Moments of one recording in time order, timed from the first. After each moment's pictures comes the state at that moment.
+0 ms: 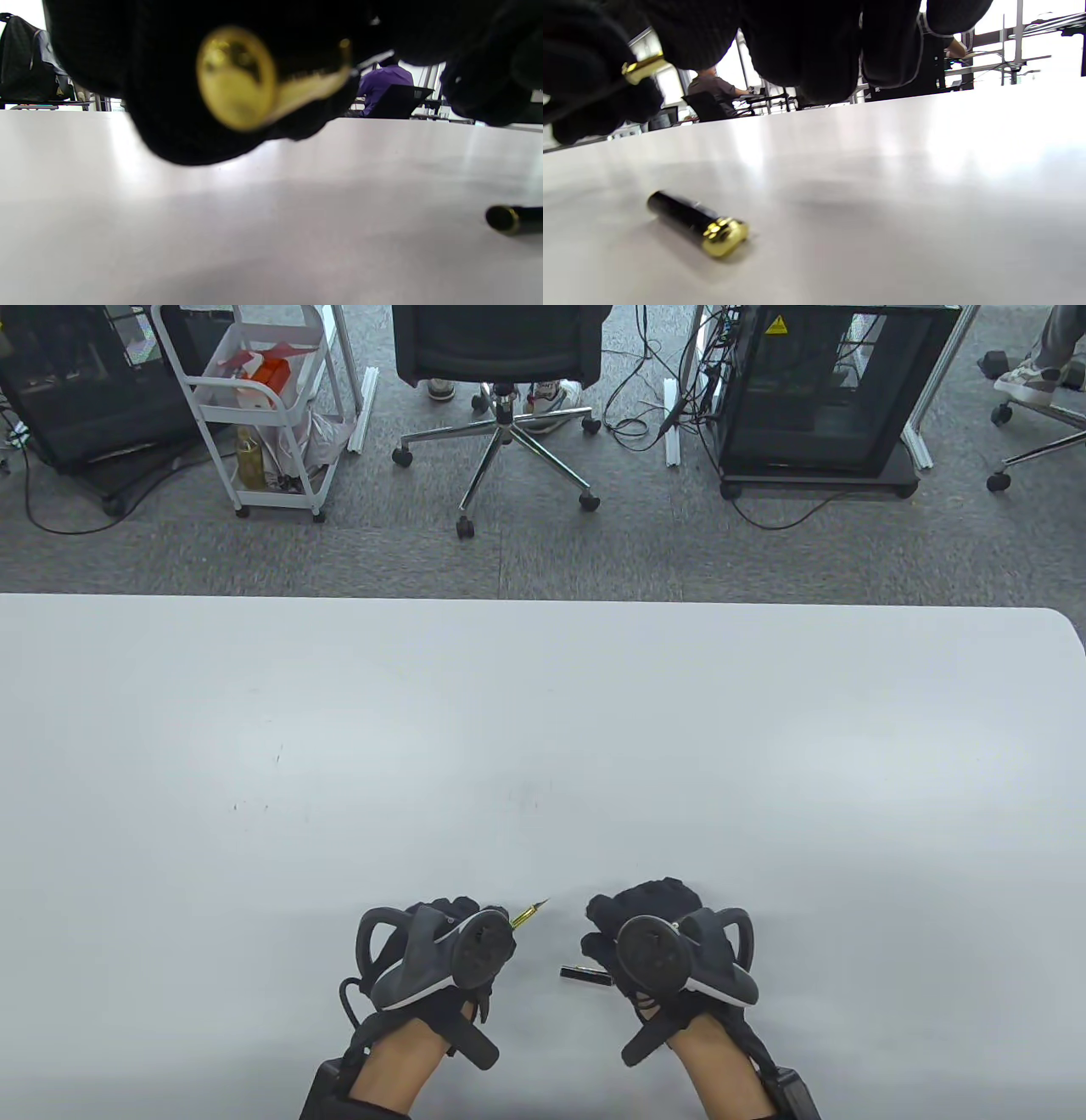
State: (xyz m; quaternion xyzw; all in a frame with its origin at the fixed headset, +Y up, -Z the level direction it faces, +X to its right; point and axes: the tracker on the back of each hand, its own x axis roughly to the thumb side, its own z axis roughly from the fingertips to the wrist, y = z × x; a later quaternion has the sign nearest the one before) left_hand -0.106 -0.740 -0.219 -0.02 -0.20 0.01 0.98; right_hand 0.127 -0.745 -0.223 0.19 0.00 0.97 0.14
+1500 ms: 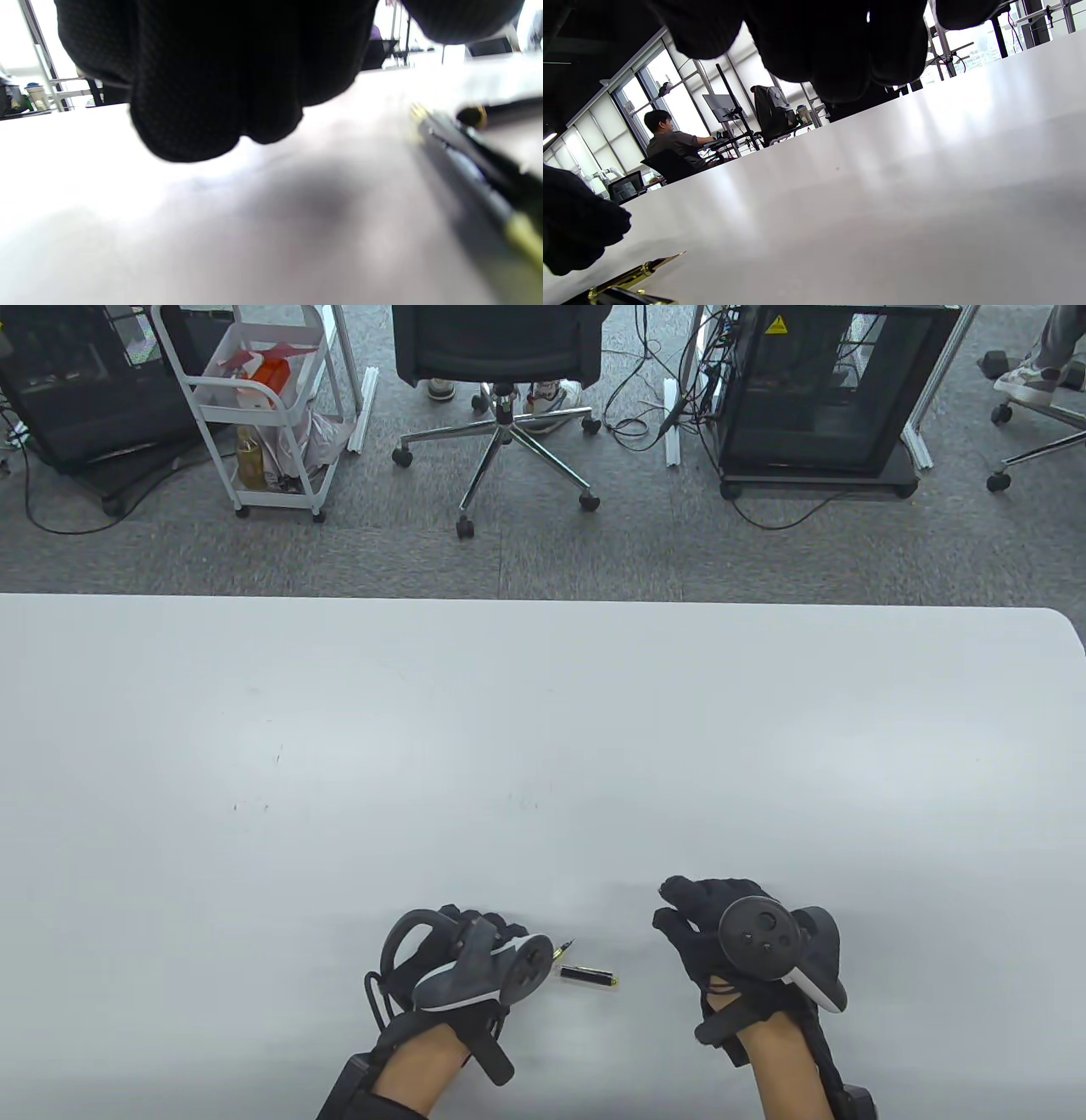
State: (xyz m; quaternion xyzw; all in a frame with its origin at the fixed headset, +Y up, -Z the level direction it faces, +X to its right) left_hand -0.097 -0.750 -0.218 -0.03 -0.23 -0.03 0.97; right_hand 0.189 -0.739 -0.223 0.13 -0.01 0.96 0.24
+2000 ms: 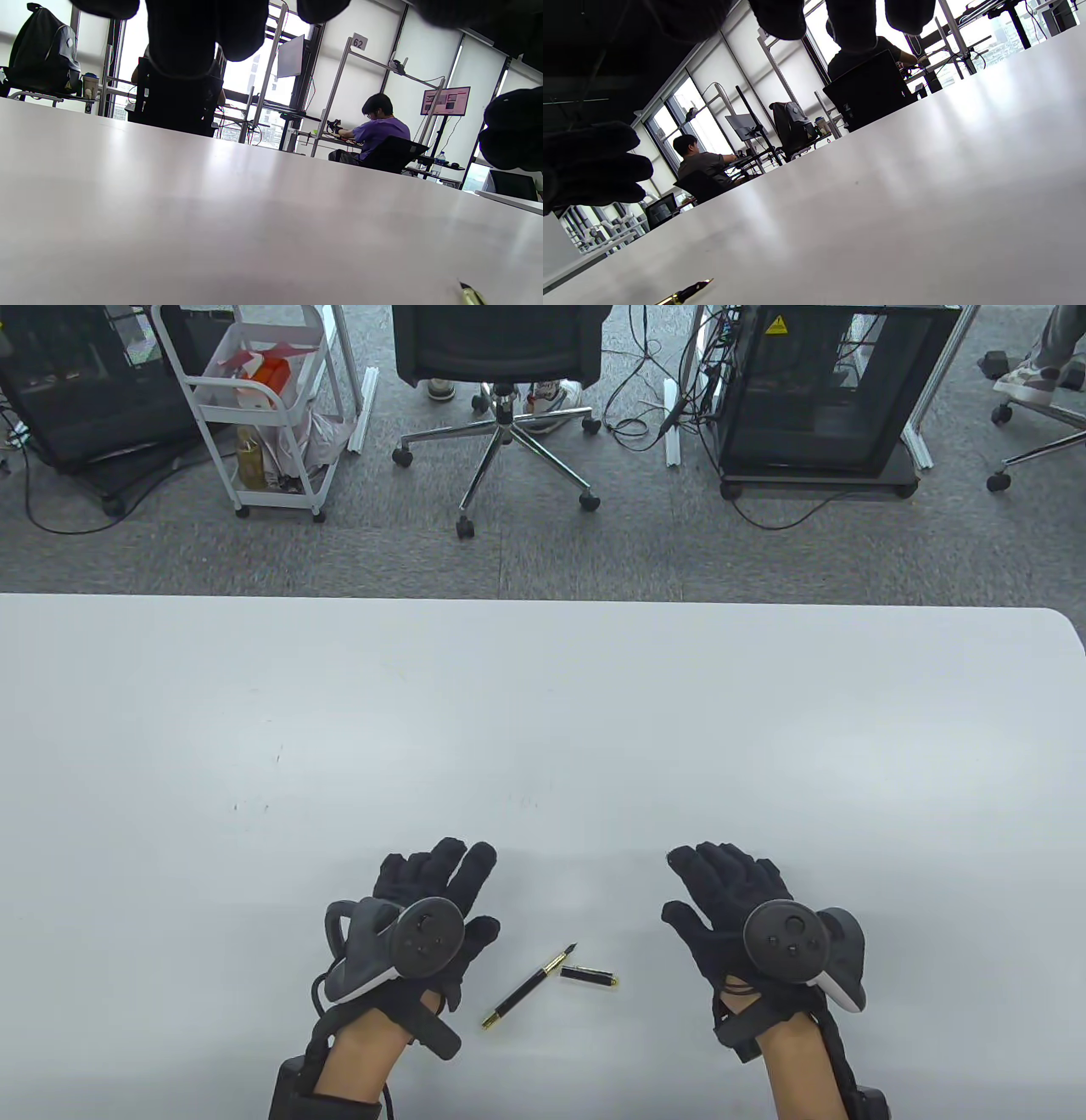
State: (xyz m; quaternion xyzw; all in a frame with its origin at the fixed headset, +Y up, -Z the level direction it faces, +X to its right) left_hand -0.156 -0.720 -0.224 0.02 -0.18 0.13 0.98; right_hand 0.202 -0.740 -0.223 0.16 -0.02 0.94 0.30
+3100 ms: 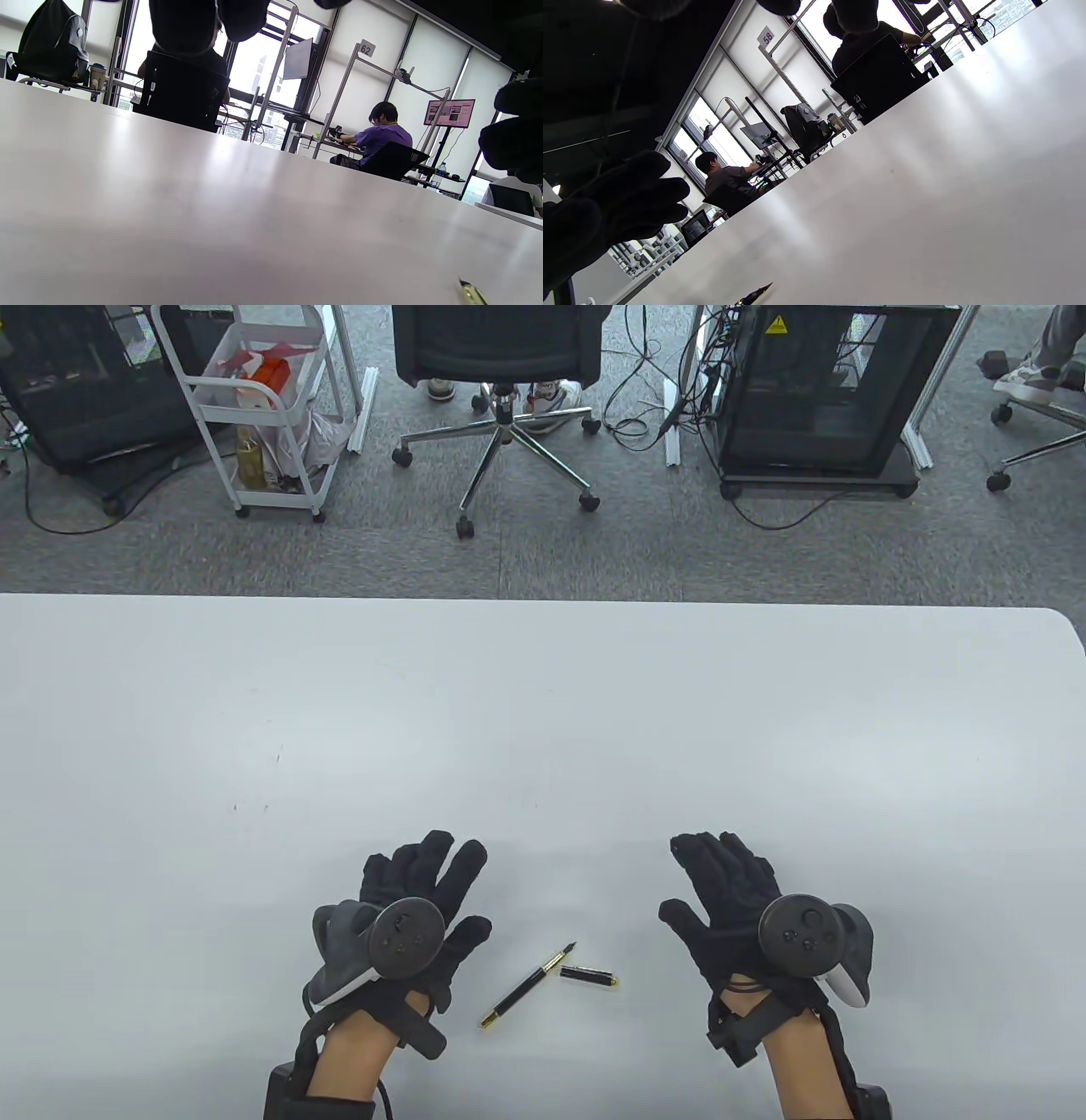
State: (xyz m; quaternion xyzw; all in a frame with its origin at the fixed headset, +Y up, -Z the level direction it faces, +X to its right) left_hand -0.167 -0.723 -0.222 0.02 -0.17 0.15 0.97; right_hand 0.203 -0.741 -0.225 0.17 0.00 0.91 0.37
